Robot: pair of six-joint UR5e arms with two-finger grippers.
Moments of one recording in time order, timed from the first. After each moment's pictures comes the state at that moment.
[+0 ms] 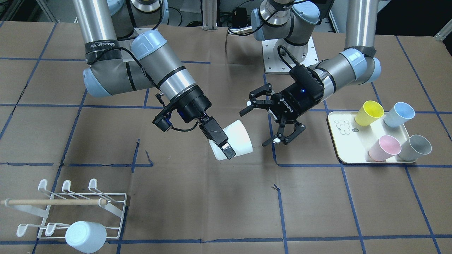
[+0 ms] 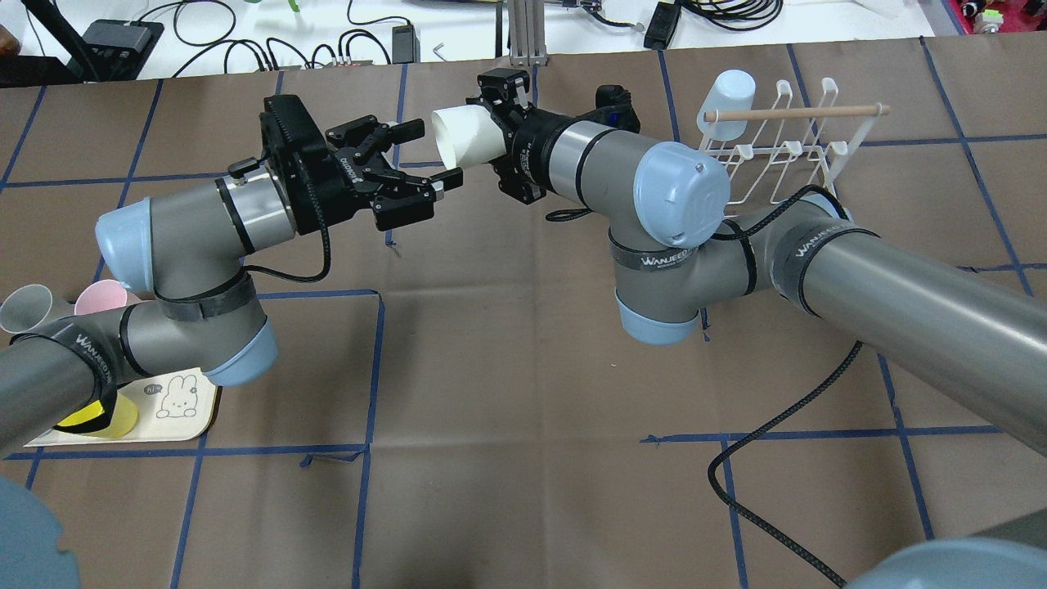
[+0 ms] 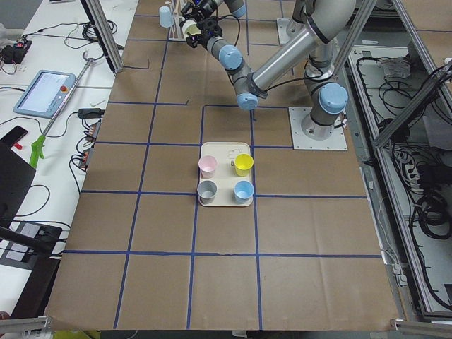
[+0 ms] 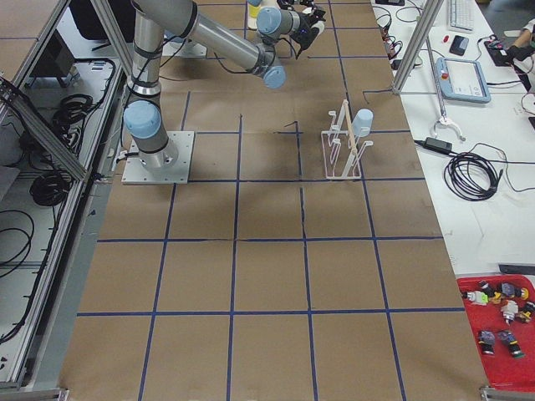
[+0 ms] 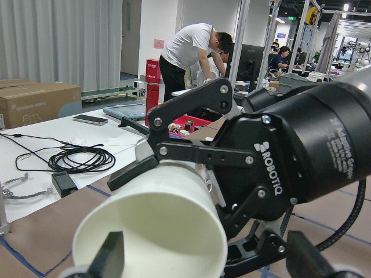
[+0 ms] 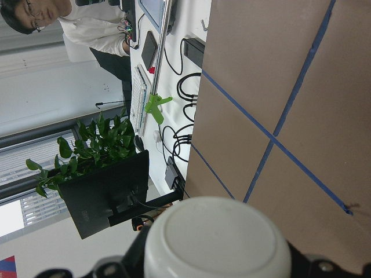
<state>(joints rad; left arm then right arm) -1.35 -1.86 -2.16 0.28 0.39 0.44 1.85 -1.18 1.89 -3.37 -1.16 1.62</state>
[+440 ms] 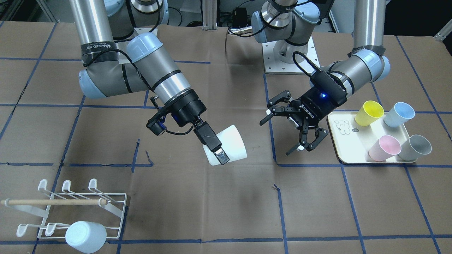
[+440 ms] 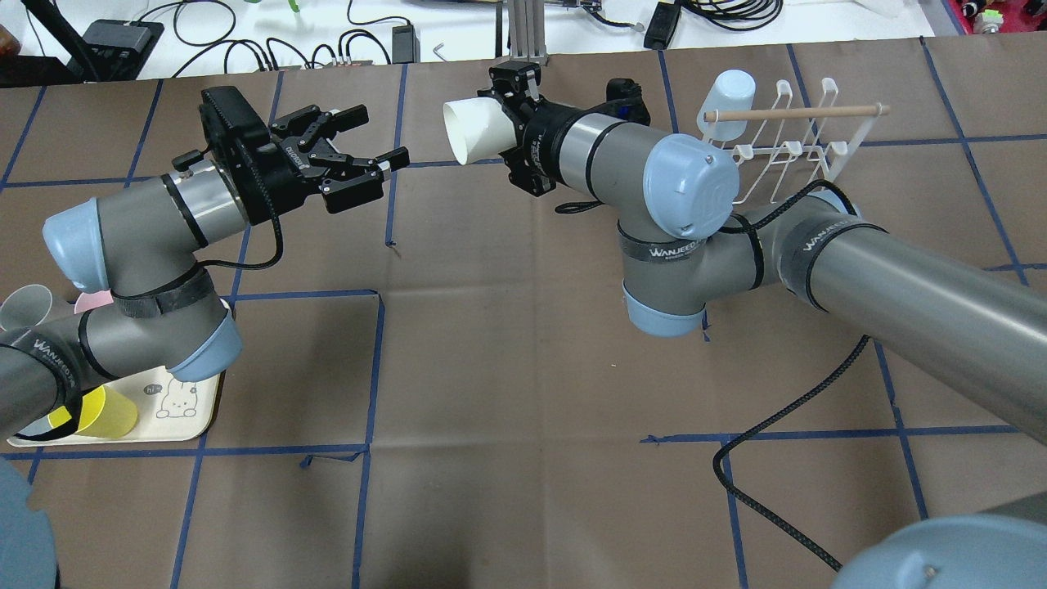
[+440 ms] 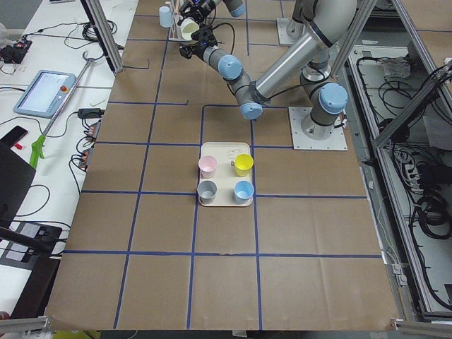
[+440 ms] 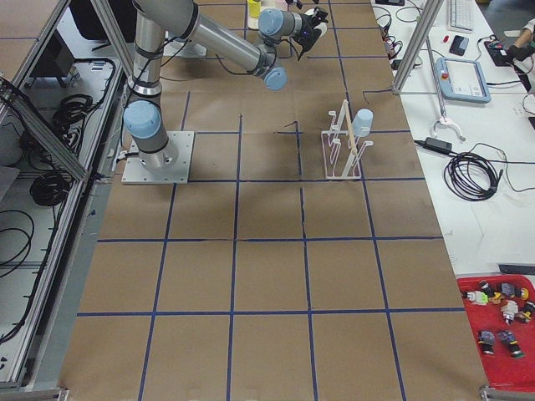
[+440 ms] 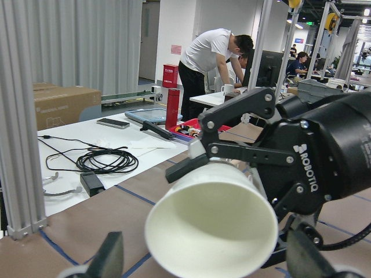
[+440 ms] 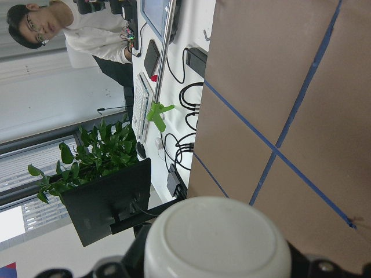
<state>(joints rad) -1.29 -1.86 -2.14 0.26 0.46 0.44 1.80 -1.17 1.88 -3.37 -1.16 1.60</state>
